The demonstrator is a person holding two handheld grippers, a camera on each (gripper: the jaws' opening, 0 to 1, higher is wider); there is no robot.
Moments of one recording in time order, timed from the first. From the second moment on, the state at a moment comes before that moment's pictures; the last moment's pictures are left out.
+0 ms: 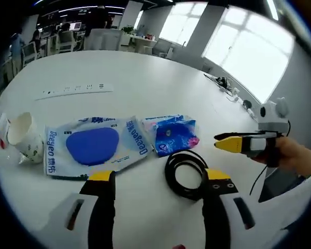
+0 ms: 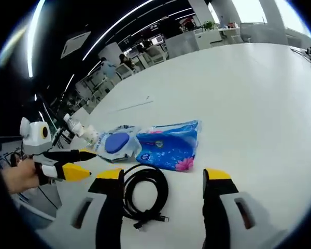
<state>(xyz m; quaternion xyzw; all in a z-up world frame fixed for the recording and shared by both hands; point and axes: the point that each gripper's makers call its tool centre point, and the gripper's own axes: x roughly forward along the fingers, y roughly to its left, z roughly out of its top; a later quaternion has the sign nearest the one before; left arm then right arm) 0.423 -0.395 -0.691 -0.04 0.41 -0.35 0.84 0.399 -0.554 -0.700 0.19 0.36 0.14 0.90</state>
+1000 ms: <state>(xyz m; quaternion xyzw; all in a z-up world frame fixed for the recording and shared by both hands) 0.373 -0.245 -0.689 -0.01 0.40 -0.29 0.87 0.300 -0.522 -0.688 0.18 0.38 0.14 0.90</state>
